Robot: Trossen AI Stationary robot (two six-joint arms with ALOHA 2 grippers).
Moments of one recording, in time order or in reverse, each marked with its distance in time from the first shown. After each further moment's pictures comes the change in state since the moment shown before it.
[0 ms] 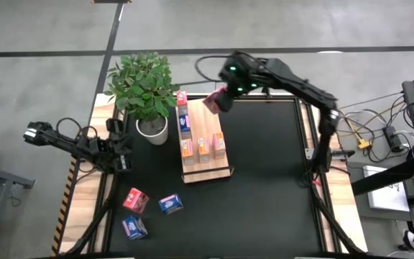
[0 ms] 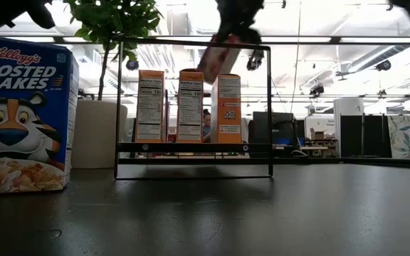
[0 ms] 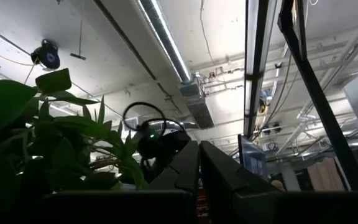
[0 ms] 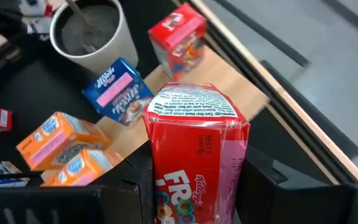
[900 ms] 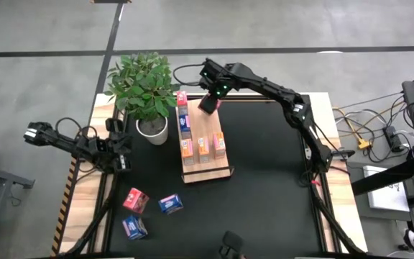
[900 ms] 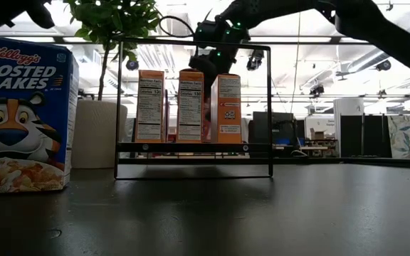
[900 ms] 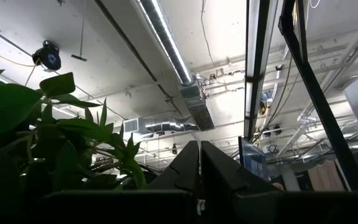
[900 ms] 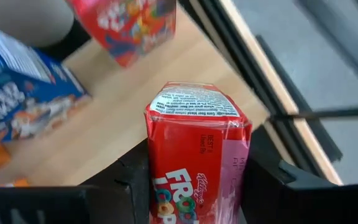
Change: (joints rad) left arm 0.000 -0.011 0.000 -0.003 0.000 -0.001; right arm -0.082 0.365 0.142 0.039 0.004 -0.199
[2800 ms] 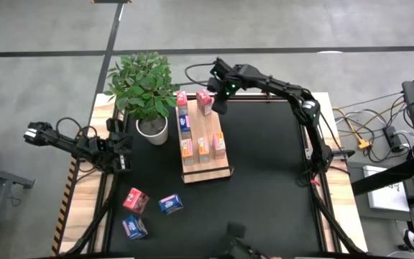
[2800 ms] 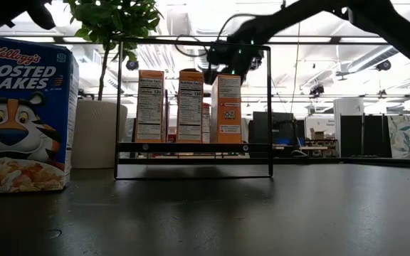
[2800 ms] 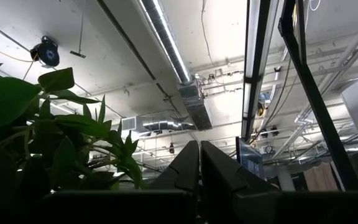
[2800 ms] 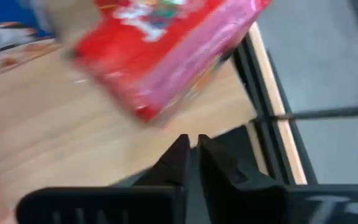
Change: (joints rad) left arm 0.000 -0.001 0.000 -0.005 0.000 -0.026; right arm -0.089 -0.122 -0.352 0.236 -0.101 -0.320
